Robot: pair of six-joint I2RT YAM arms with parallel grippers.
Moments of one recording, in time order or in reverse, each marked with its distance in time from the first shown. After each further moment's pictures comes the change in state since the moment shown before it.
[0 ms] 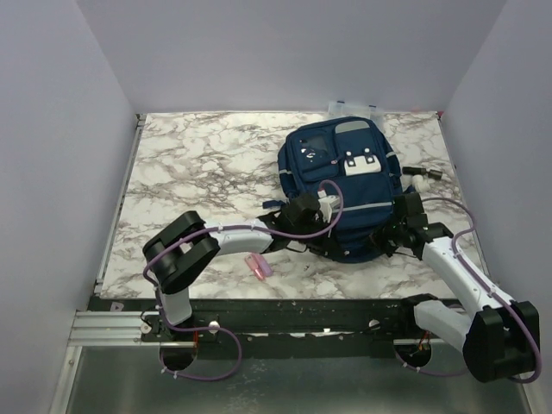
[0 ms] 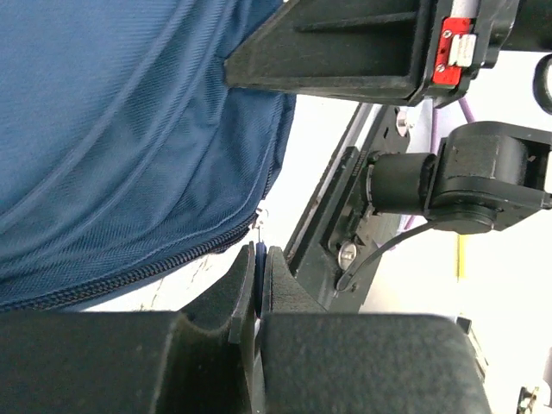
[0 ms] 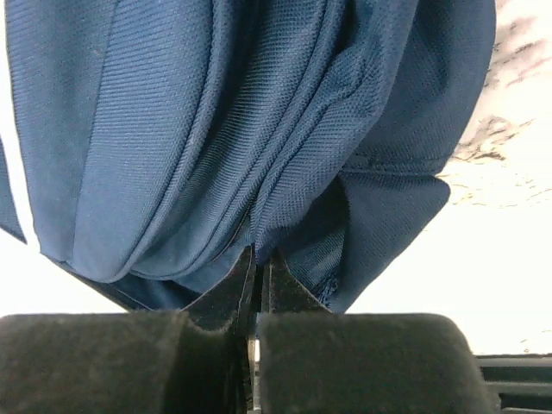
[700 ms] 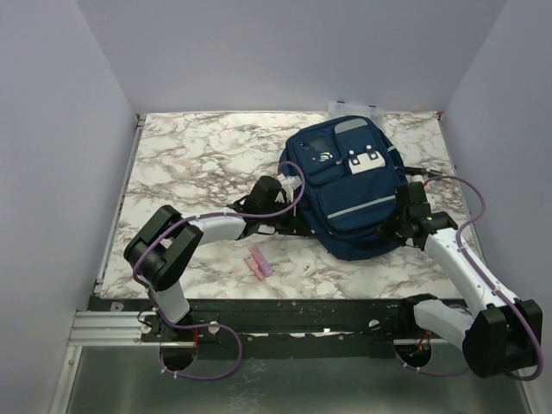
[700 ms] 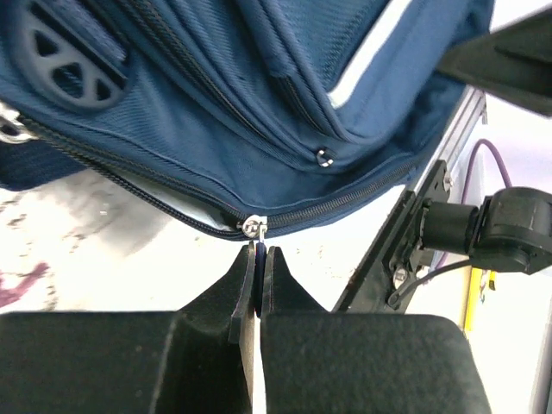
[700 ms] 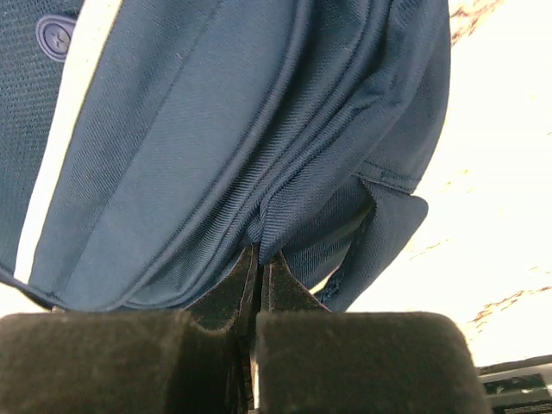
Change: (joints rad) left arm 0.299 -0.080 -0.153 0.001 0.047 0.045; right arm 0.007 0.004 0.113 -0.093 0.245 -0.211
